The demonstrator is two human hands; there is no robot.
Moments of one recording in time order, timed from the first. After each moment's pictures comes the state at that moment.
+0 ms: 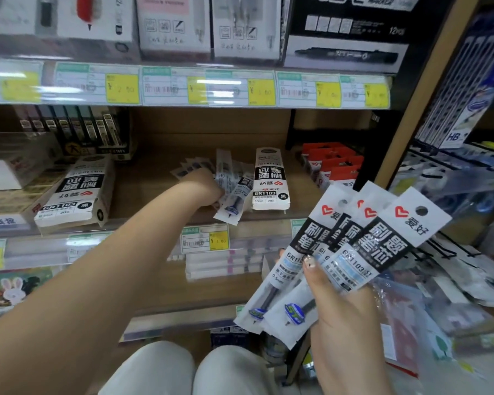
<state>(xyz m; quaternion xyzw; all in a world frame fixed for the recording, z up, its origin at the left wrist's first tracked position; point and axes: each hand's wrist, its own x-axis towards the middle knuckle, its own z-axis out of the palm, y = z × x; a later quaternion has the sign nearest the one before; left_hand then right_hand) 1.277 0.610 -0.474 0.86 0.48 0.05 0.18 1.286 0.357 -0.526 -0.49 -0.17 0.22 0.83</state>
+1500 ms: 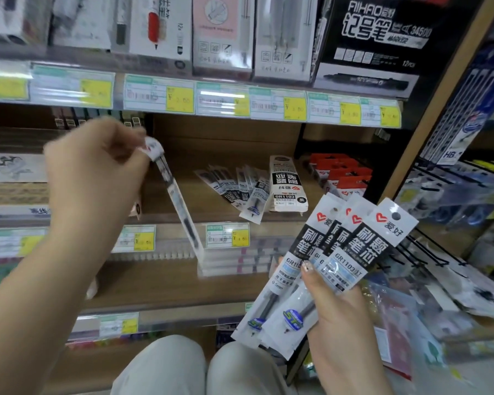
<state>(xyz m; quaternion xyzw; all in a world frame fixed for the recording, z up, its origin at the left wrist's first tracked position) 1.108 0.575 -0.432 0.72 0.31 0.60 0.17 1.248 0.358 -0.513 -0.48 -0.16 0.29 0.81</state>
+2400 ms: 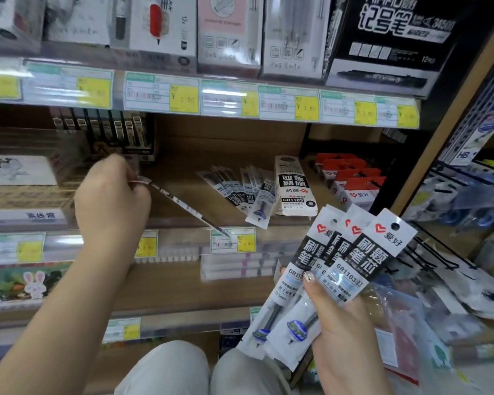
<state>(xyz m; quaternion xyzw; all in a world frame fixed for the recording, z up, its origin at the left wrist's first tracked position) 1.125 0.618 -0.486 0.72 0.46 0.52 -0.01 1.250 0.368 -0.520 -0.51 -0.14 0.28 0.80</state>
